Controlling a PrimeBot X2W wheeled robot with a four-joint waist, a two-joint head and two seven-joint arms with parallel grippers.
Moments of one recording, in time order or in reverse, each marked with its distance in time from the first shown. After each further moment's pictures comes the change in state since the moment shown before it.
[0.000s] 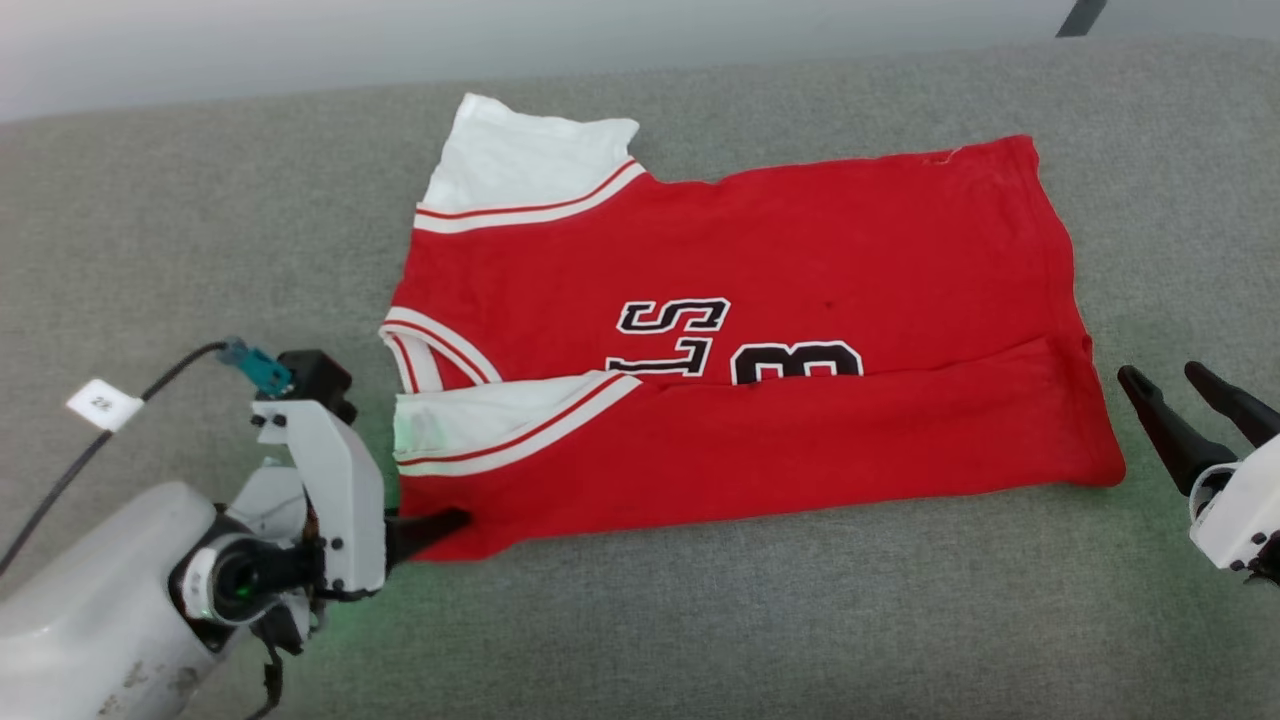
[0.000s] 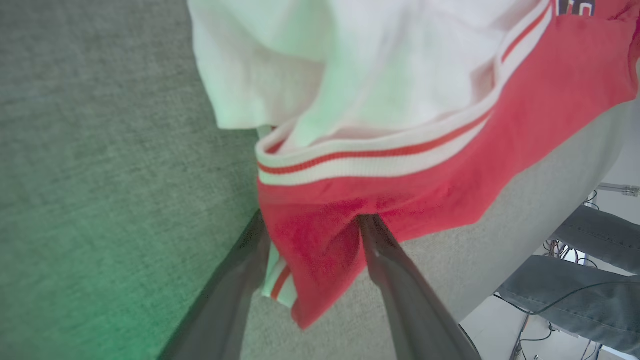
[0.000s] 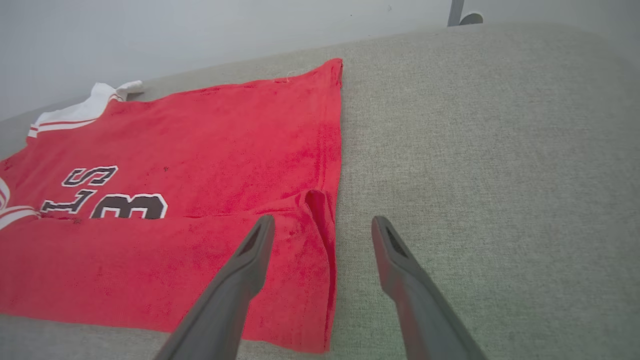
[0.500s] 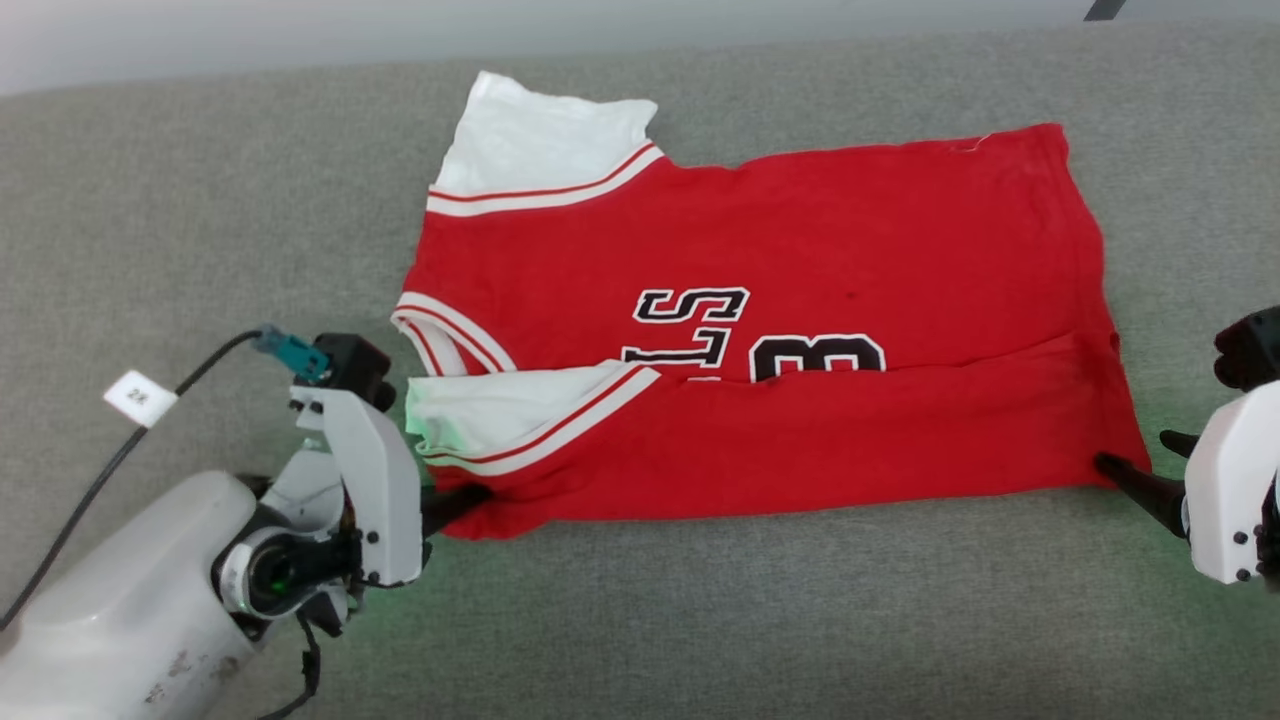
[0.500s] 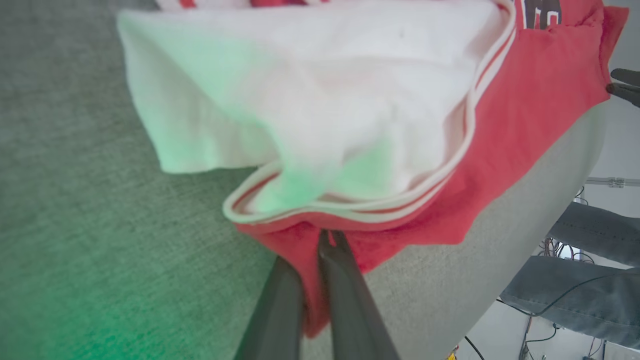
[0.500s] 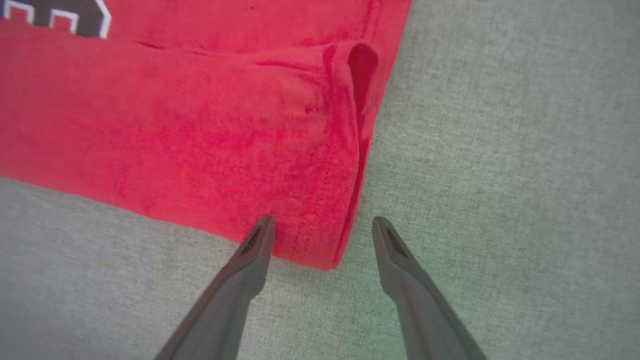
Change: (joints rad) left arm -0.020 -0.056 -0.006 0.031 0.043 -0.076 -0.058; right arm -0.098 -0.126 0.172 -0.043 -0.029 0.000 0.472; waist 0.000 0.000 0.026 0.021
